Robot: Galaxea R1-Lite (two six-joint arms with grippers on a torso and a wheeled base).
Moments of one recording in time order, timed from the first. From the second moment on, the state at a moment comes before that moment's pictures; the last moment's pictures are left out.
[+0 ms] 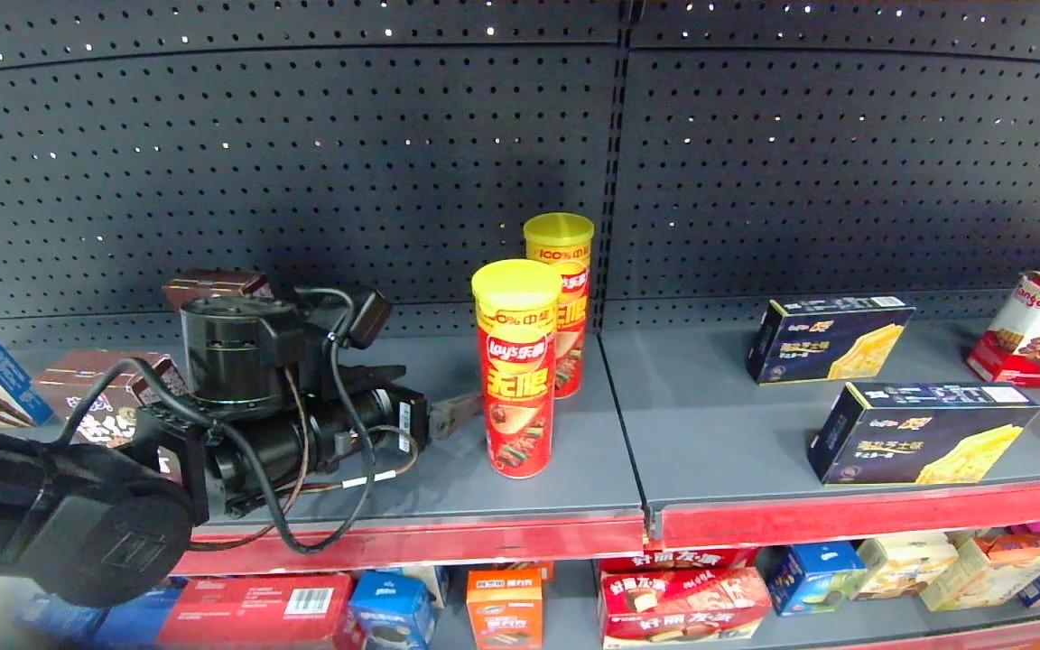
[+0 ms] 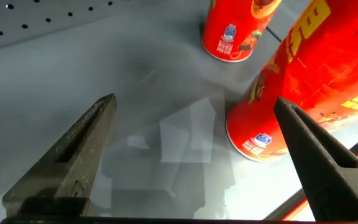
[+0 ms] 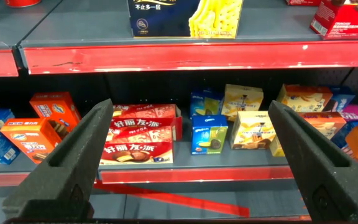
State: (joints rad) left arm -0.40 1.77 -0.74 -0.75 -0.13 -0.05; right arm 0.00 0.00 0.00 0.00 0.02 0.00
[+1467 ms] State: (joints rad) left arm -0.41 1.87 -0.79 -0.76 -0.12 -0.04; right arm 0.00 0.00 0.00 0.00 0.02 0.00
